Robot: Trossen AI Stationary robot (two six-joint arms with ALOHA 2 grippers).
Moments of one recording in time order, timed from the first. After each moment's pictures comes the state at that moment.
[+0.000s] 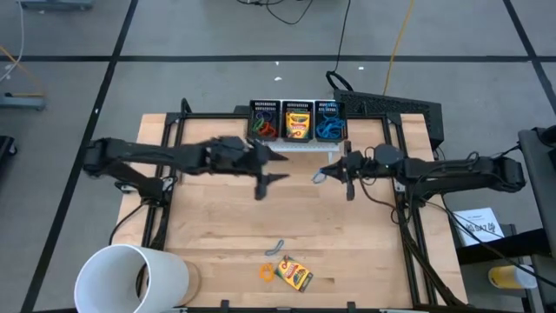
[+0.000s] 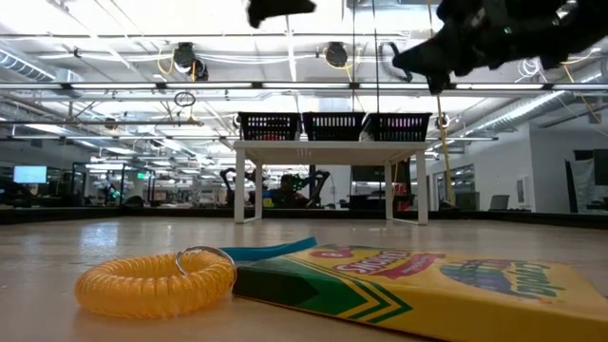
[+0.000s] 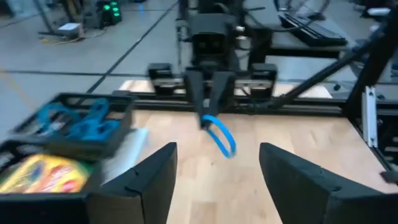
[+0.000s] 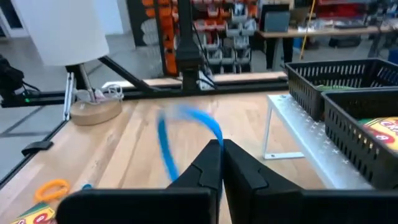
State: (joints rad) left arm 0.01 1.41 1.18 -0.06 -0.06 0.01; right arm -0.16 0.89 0.43 0.35 -0.16 0.04
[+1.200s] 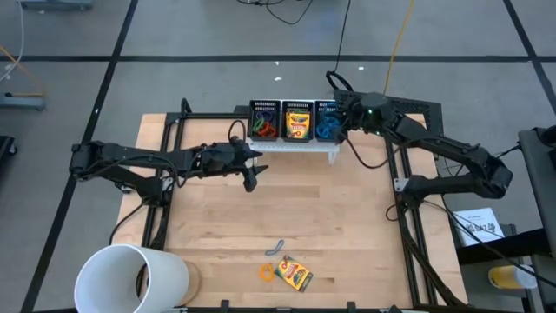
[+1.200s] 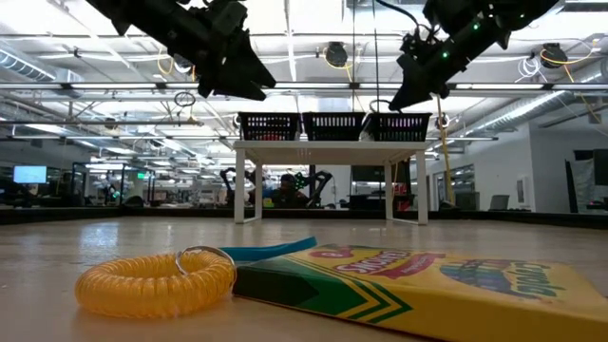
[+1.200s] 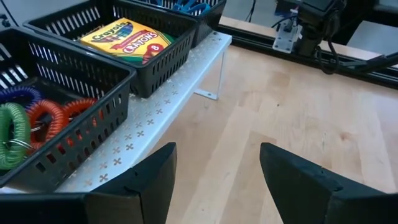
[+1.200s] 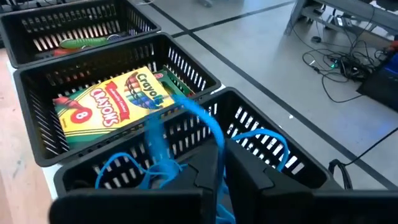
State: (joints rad) left arm 0.09 1.27 0.80 0.03 -0.23 -0.20; right arm -0.65 1.13 0.87 -0.20 0.06 -0.06
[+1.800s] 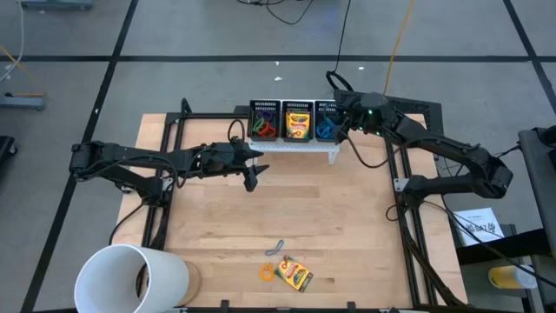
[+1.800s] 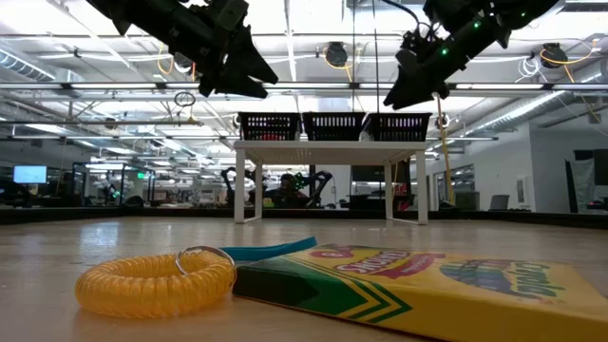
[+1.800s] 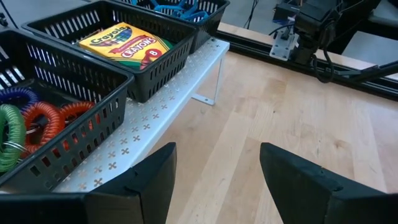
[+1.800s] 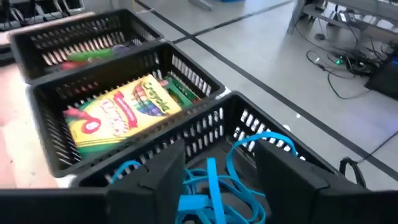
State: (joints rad) left arm 0.09 1.27 0.80 0.06 -0.23 -0.22; right arm -0.64 1.13 0.87 -0.19 0.05 0.00
